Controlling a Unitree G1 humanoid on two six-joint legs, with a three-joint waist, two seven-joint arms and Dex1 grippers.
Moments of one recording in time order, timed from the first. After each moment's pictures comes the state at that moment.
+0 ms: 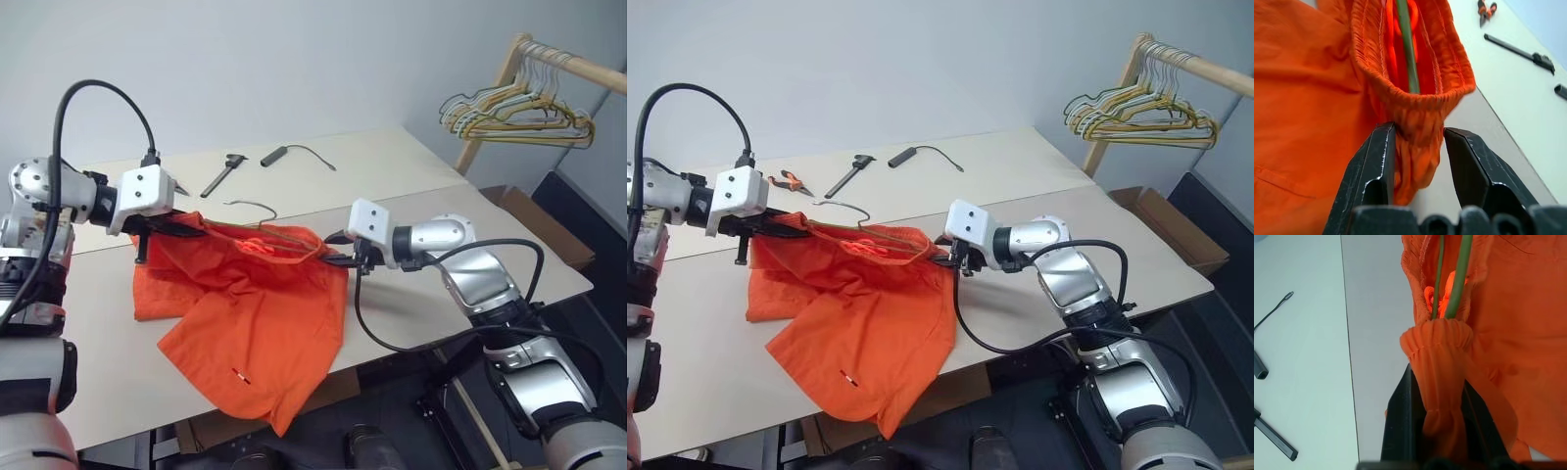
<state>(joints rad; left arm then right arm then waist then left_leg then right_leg) -0.89 0.93 -0.12 0.61 -0.12 -0.17 -1.56 -0.75 -0.50 0.33 0.07 0.10 0.35 0.99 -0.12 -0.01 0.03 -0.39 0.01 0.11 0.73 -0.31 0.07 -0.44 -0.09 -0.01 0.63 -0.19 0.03</state>
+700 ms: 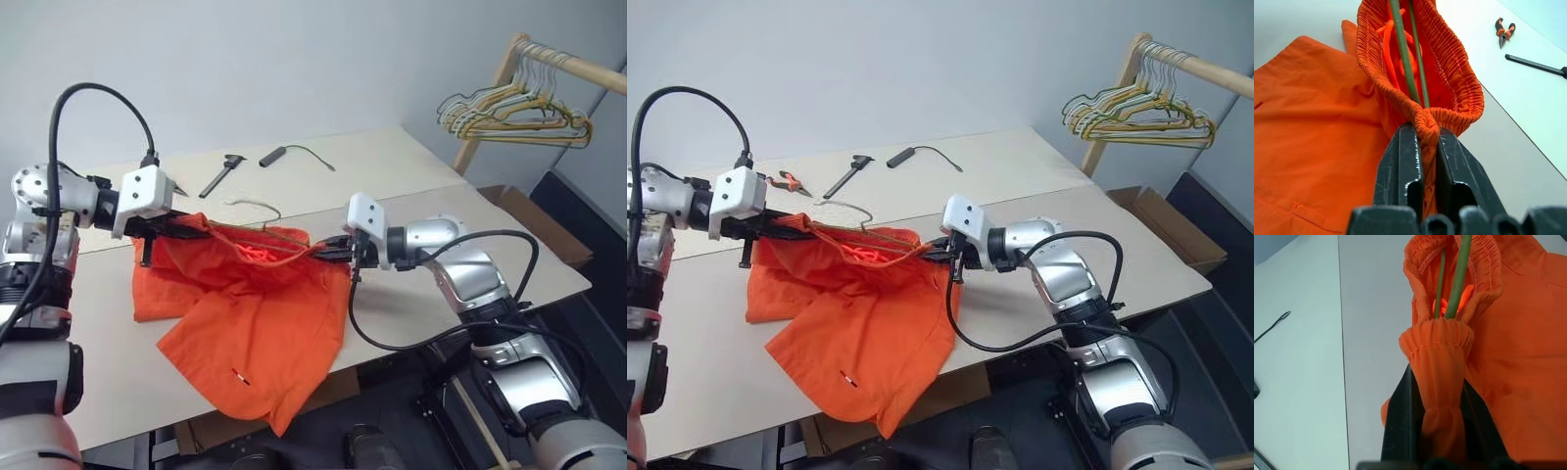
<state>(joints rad) -0.86 0.90 -0.08 0.60 -0.17 -0.17 -1.58 -0.76 -0.44 0.29 0.11 0.19 0.38 1.07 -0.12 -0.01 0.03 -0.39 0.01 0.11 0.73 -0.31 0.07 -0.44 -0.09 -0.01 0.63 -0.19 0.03</state>
